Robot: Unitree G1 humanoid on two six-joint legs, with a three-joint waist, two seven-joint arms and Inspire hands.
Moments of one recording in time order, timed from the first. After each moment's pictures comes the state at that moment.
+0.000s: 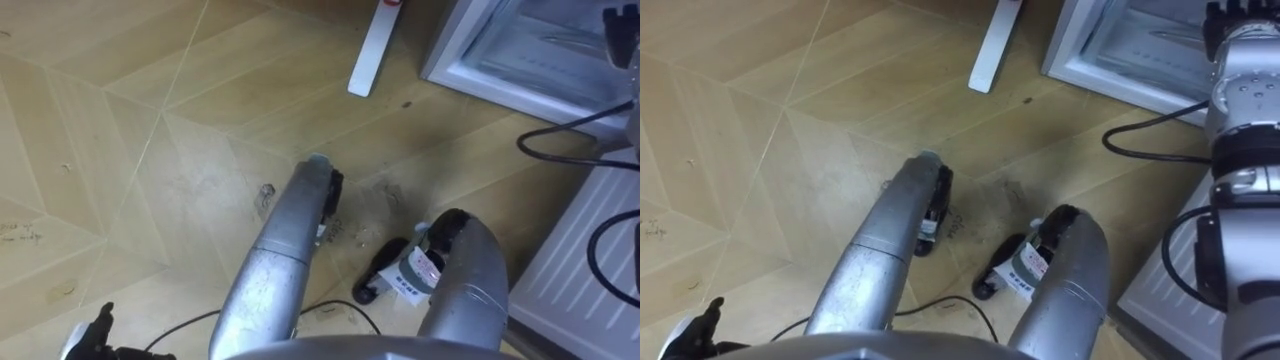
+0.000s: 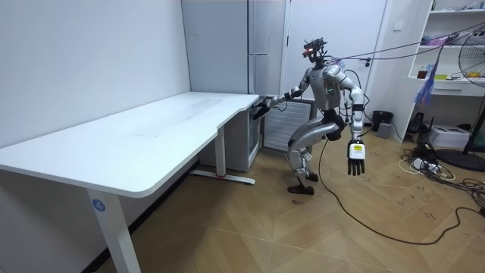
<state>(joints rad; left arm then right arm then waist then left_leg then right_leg) 0.44 0.51 -0.12 0.71 -0.07 0.00 0.10 -0.65 -0.60 0.03 0.83 1.73 -0.19 -0.40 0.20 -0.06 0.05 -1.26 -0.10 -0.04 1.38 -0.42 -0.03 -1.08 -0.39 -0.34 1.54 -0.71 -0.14</state>
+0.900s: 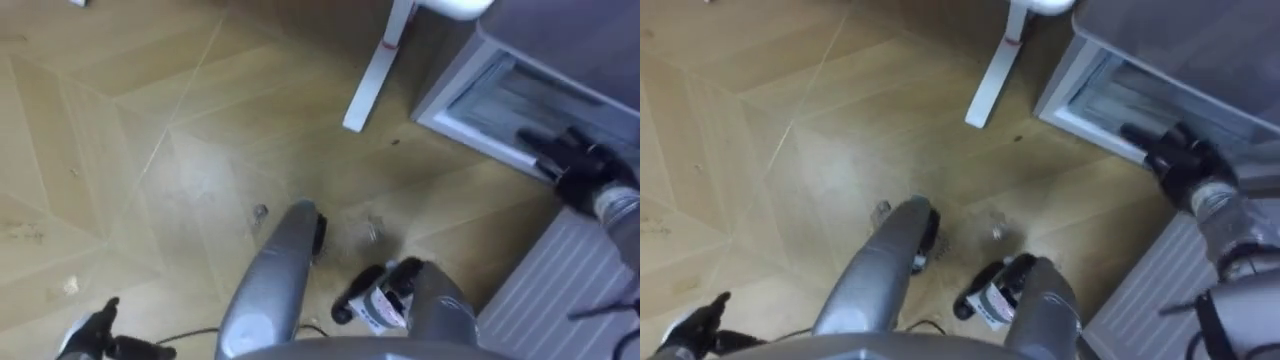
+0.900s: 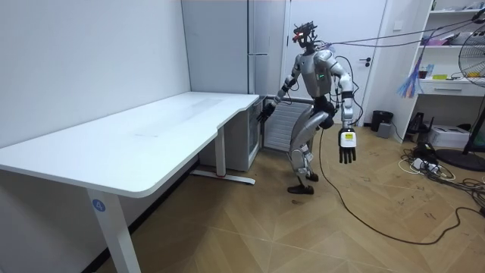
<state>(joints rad) 0.25 0.51 -0.15 0.97 -0.09 -0.01 -0.02 -0.34 -0.62 0.30 1.36 1.01 0.02 0.41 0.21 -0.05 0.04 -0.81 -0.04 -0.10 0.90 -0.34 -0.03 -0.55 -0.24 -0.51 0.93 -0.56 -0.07</state>
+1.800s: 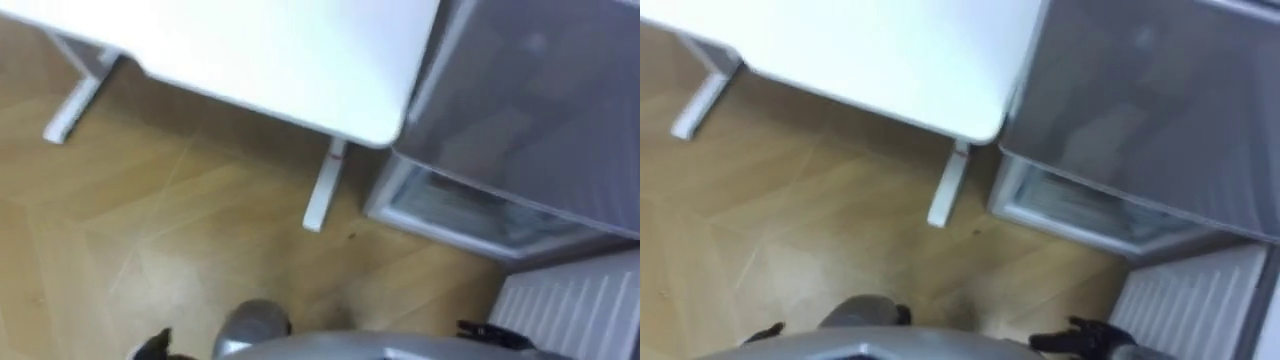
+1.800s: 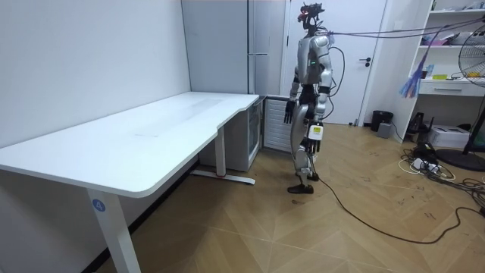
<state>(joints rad) 0.22 0.28 -0.03 1.10 0.06 0.03 0.00 0.05 -0.34 0.20 1.32 0.37 0.06 0.34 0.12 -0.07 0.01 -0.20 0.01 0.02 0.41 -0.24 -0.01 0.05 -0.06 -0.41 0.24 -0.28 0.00</state>
